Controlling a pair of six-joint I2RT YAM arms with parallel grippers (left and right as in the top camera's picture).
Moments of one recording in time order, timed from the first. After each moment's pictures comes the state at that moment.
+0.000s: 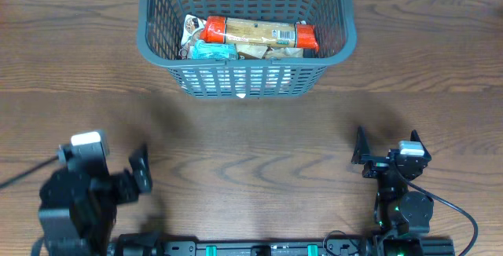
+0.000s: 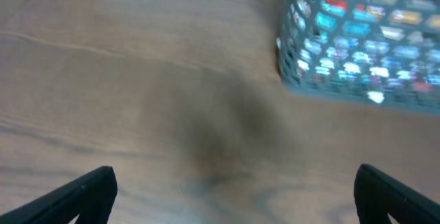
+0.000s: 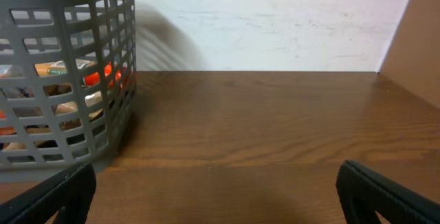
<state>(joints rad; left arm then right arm) 0.00 0.46 0.94 -1.11 -0.08 -0.11 -0.01 0.01 0.01 -0.06 0.08 -0.01</state>
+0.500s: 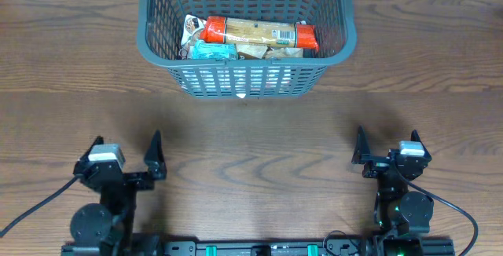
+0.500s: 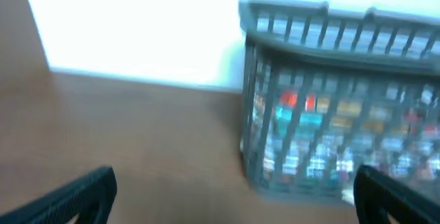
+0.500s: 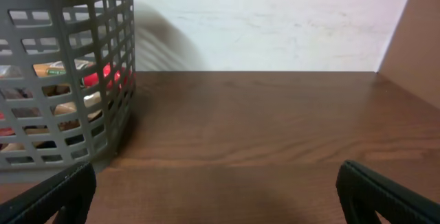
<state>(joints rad) -0.05 0.07 0.36 -0.37 -0.06 -0.12 -0.01 0.01 0.01 -0.06 0.08 -0.01</state>
